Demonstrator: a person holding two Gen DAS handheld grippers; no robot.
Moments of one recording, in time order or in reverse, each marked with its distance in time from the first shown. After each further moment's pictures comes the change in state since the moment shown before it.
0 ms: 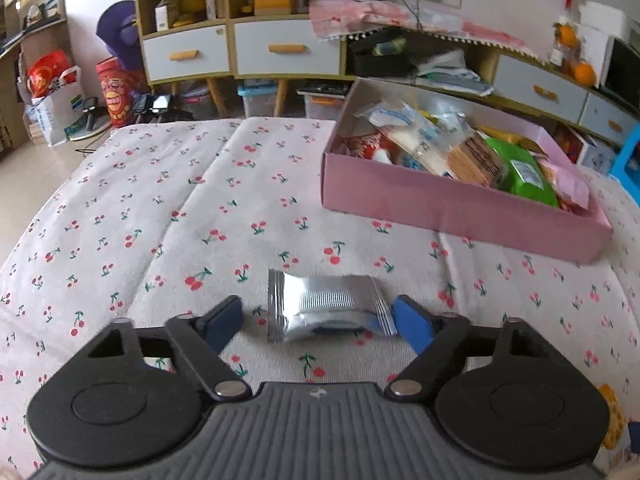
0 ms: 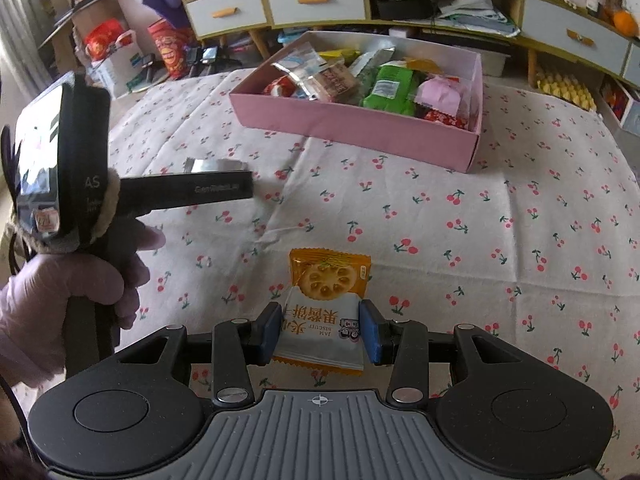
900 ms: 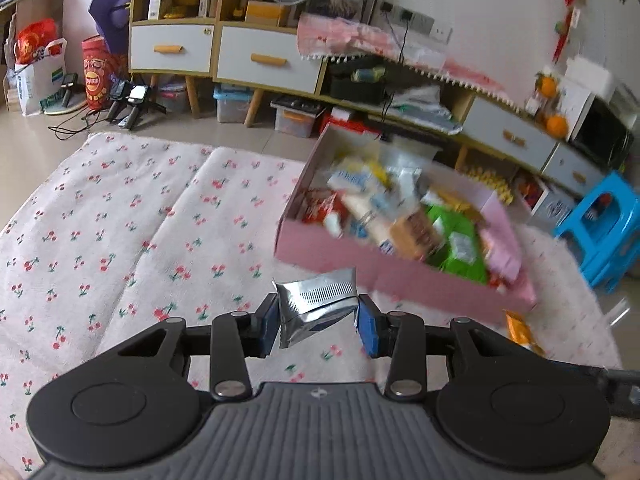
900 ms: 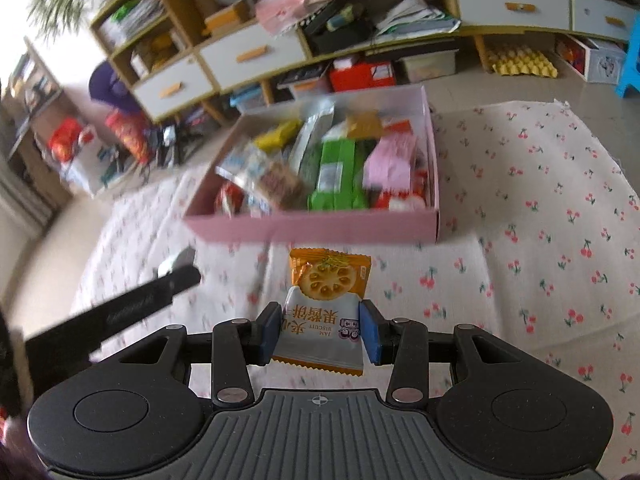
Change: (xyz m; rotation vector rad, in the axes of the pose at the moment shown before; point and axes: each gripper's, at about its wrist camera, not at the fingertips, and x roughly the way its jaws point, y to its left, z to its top) left arm -0.025 -0.001 0.040 -0.131 -0.012 -0.172; right arm -0.002 -0.041 0.067 0.281 -0.114 0.029
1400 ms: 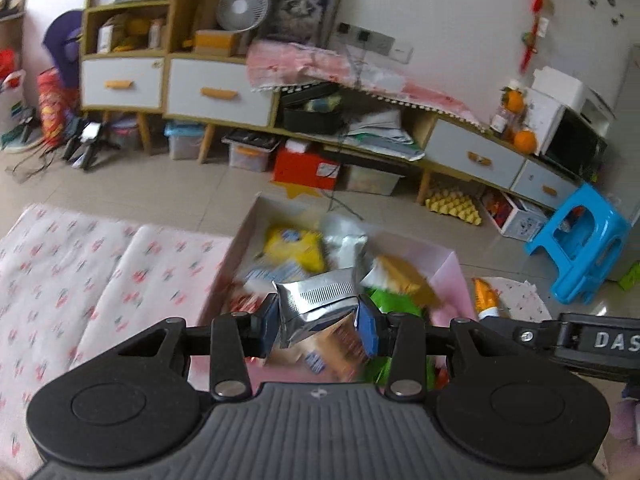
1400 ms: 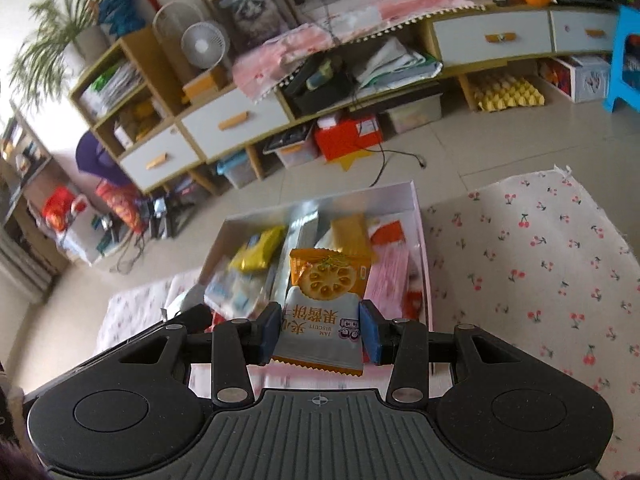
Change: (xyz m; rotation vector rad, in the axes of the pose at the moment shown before) left arm 0.044 -0.044 0.056 0.082 -0.057 -0.089; right arm 0.017 -0.019 0.081 0.099 -0.135 0.009
